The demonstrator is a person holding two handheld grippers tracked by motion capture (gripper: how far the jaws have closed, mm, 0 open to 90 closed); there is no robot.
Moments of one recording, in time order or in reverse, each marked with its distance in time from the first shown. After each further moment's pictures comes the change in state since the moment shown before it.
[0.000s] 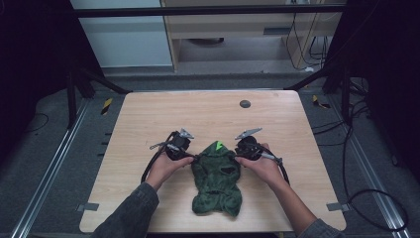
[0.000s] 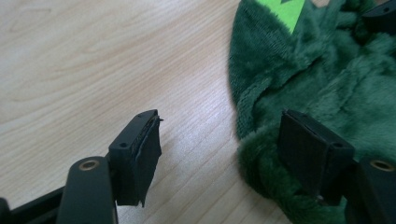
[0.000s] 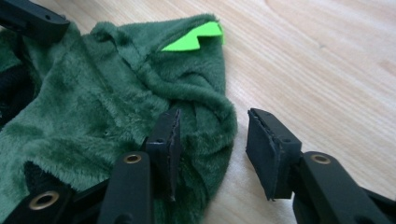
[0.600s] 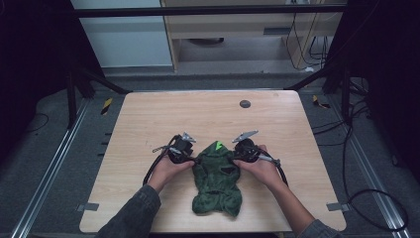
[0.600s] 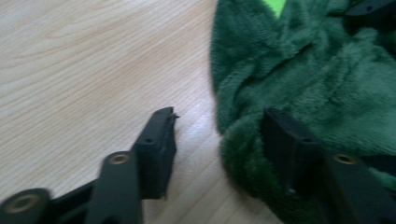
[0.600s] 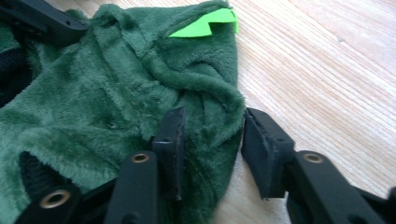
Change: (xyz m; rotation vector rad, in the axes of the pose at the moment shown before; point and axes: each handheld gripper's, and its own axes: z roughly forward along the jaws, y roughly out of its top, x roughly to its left) left arm -0.008 -0.006 0.008 0.007 -0.044 0.008; right arm 0.007 -0.003 0.006 0.015 -0.005 -0.044
